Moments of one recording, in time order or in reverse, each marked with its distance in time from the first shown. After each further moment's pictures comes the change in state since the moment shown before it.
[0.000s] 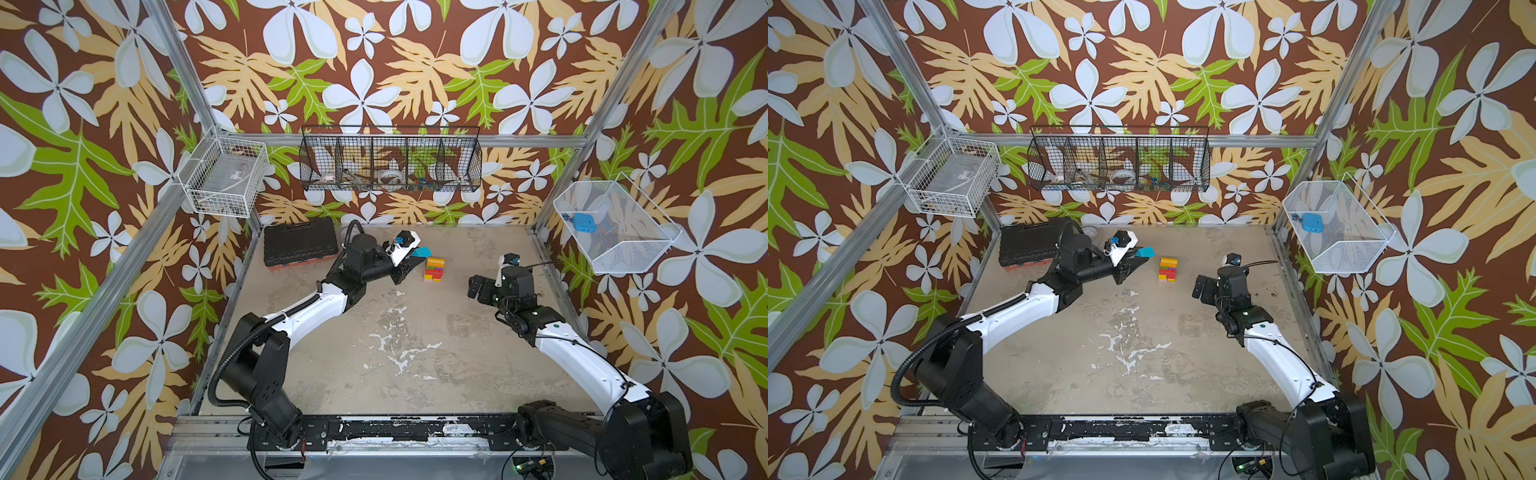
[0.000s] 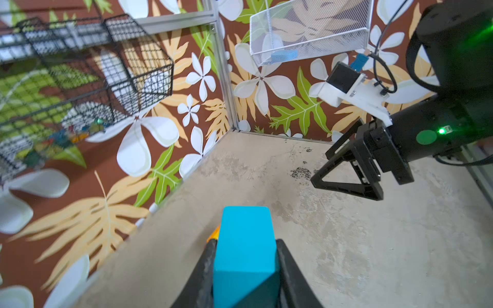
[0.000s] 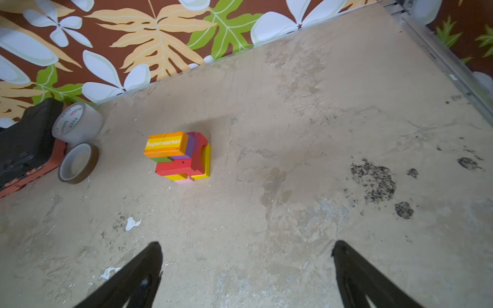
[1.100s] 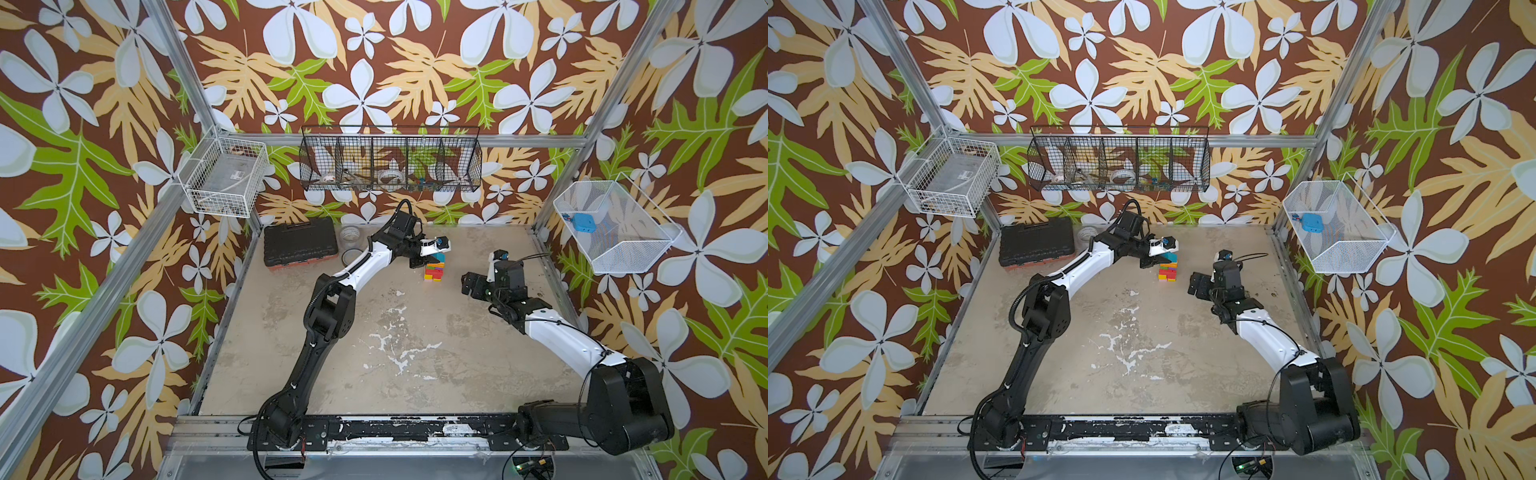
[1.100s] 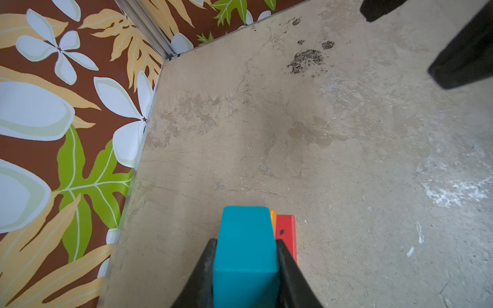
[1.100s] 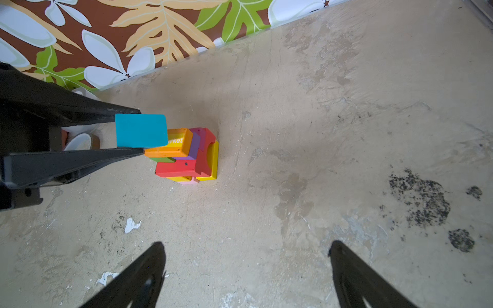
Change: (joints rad) left arm 0.000 0.793 1.051 -0.795 0.100 0.608; right arm -0.020 0.163 0.036 0.089 -0.073 -0.019
